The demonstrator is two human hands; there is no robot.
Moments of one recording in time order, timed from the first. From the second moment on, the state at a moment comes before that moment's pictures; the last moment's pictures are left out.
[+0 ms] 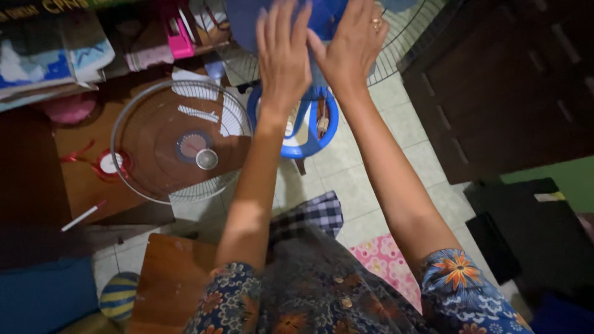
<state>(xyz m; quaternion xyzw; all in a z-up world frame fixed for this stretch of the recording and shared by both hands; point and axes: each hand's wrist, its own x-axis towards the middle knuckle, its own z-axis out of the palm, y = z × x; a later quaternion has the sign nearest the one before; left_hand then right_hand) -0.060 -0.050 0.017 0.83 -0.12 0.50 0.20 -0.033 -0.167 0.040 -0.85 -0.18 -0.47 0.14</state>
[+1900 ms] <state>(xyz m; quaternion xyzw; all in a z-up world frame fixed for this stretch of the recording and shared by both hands) 0.069 -0.037 -0.063 0.84 -0.15 0.46 0.23 -0.016 -0.180 0.034 -0.79 -0.26 -0.52 0.19</state>
